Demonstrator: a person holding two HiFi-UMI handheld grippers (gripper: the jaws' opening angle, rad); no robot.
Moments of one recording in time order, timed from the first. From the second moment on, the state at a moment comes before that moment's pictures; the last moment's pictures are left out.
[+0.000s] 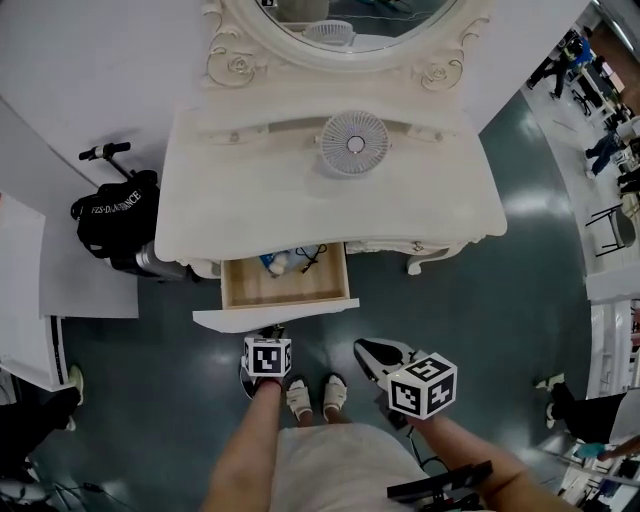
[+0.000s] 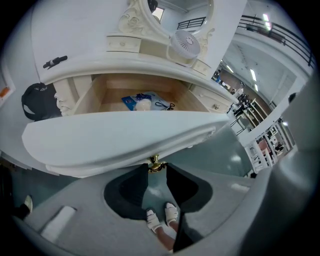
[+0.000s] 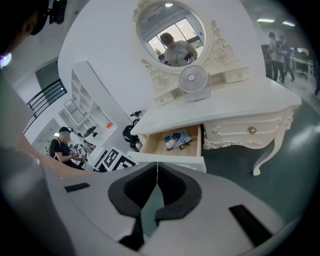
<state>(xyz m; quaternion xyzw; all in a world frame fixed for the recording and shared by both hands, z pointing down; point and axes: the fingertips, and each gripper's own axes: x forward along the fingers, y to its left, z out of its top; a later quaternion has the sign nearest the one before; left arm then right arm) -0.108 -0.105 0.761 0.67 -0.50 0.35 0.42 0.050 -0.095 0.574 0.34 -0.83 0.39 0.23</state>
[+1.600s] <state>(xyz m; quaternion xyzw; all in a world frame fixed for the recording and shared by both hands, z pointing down) -0.122 -0.217 0.759 0.68 -0.50 0.35 0.42 0.063 -0.115 0.601 0.35 -0.80 0.42 0.23</state>
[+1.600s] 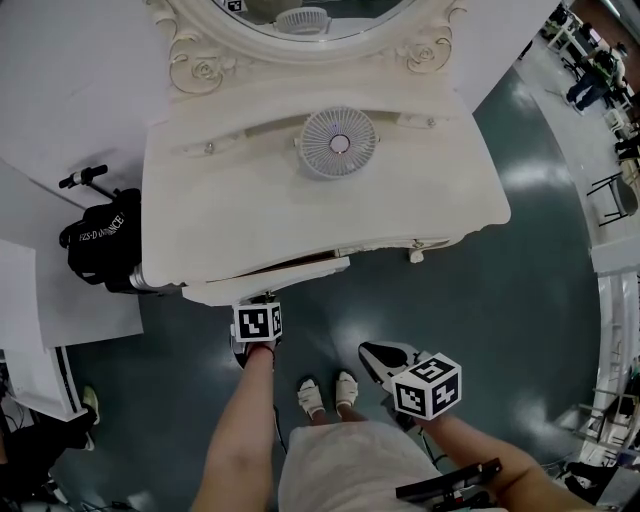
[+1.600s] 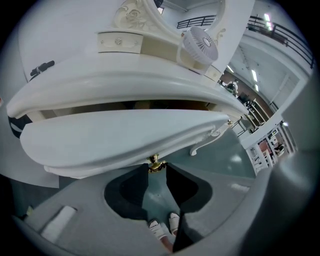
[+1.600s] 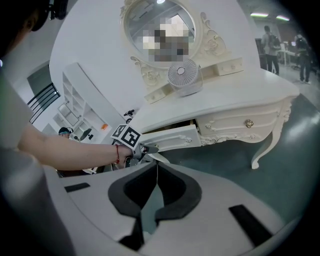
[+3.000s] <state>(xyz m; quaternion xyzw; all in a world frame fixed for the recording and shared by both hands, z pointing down) -0.130 -0.270 0.758 0.69 -0.51 0.33 0.40 0.034 -0.172 0.648 0.30 -0.81 0.39 0.33</state>
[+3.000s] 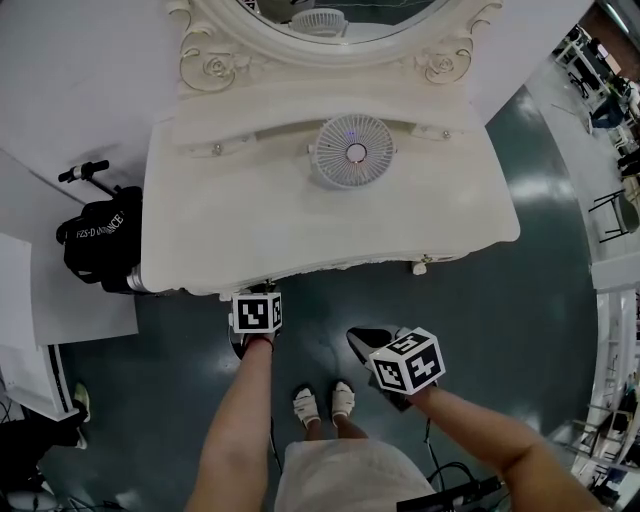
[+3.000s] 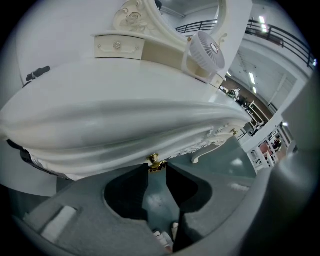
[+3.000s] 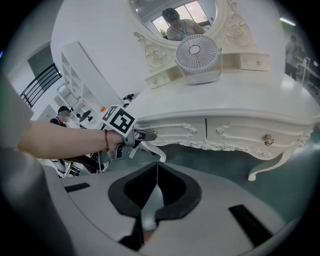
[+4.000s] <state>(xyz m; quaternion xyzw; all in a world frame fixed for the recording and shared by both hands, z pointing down) -0.120 -0.275 0.752 0.71 -0.49 0.32 0.39 0.029 -0.197 0.636 0.32 -0.81 0.36 0.32</state>
